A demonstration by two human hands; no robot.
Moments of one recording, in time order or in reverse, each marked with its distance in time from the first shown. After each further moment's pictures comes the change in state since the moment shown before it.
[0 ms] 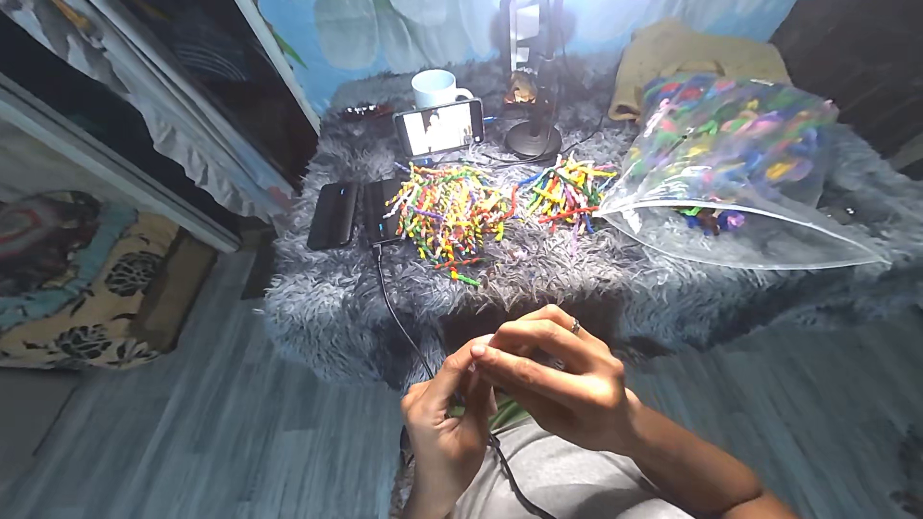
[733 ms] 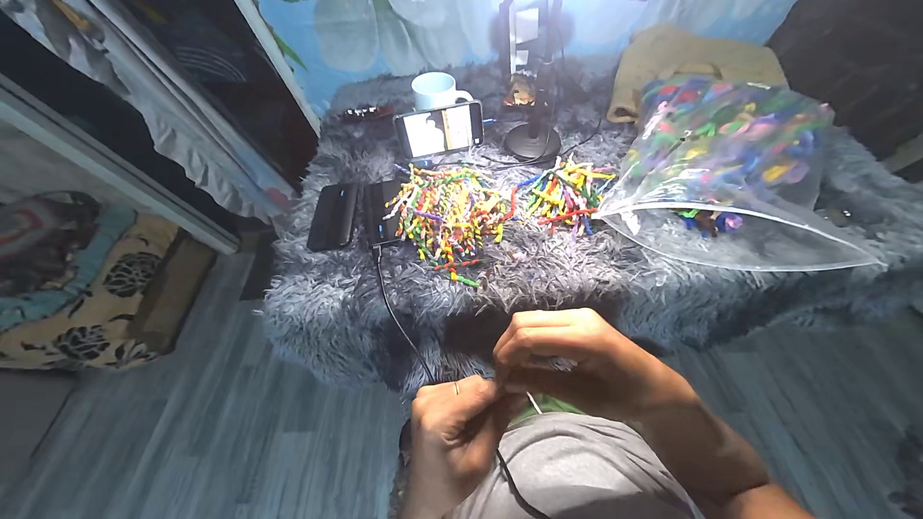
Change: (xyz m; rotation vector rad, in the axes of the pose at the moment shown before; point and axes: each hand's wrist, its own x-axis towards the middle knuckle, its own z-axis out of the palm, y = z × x) left_hand 0.003 0.001 -0.013 0.050 -0.242 0.112; right_hand 0.022 0.020 -0.031 0.535 -0.411 0.149
